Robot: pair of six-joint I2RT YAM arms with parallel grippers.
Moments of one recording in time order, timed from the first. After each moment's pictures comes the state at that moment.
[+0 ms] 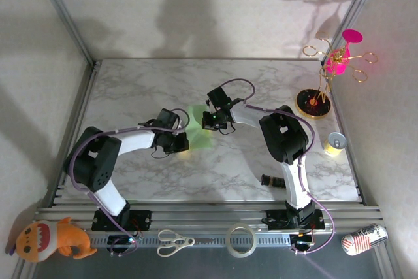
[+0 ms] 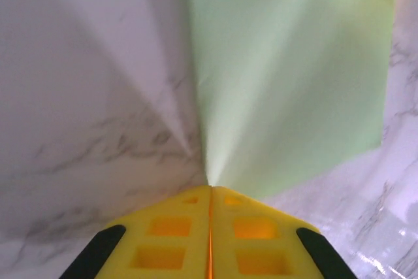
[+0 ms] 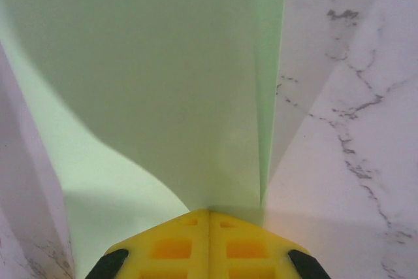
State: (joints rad) left arm -0.44 1.67 0.80 -0.28 0.35 -0.60; right arm 0.64 2.15 1.44 -0.41 -0.29 0.54
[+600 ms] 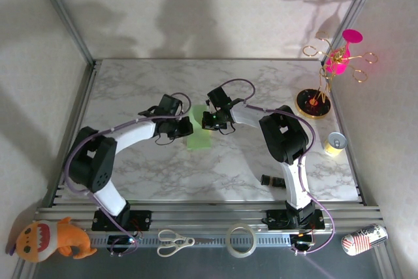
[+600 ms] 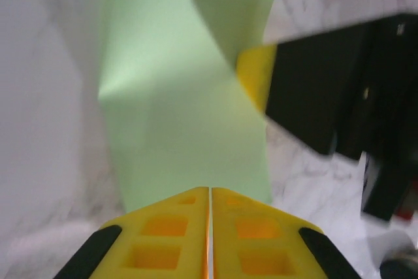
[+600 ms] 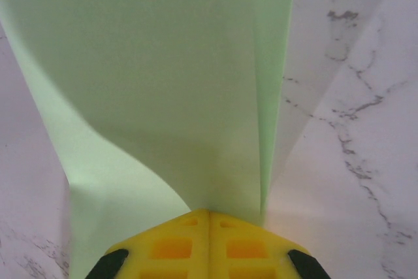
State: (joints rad) left arm -0.44 1.71 1.01 -0.29 0.30 -0.66; right arm 0.64 2.15 1.43 -0.41 -0.29 0.54
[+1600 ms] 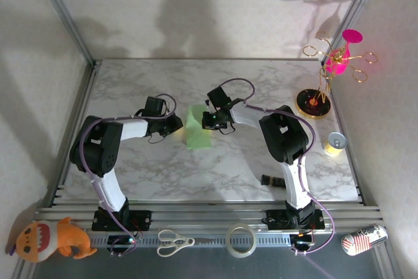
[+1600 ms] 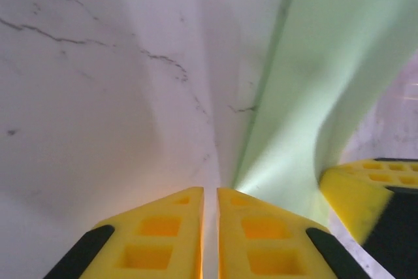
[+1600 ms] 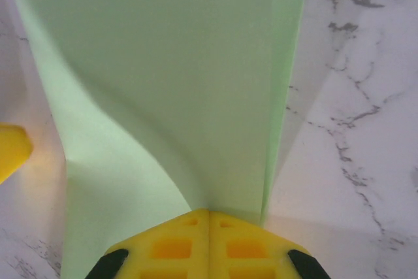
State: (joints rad) left arm -0.26 1.81 0.88 0.02 0.41 -0.73; right arm 0.64 2.15 1.43 -0.41 -0.28 0.51
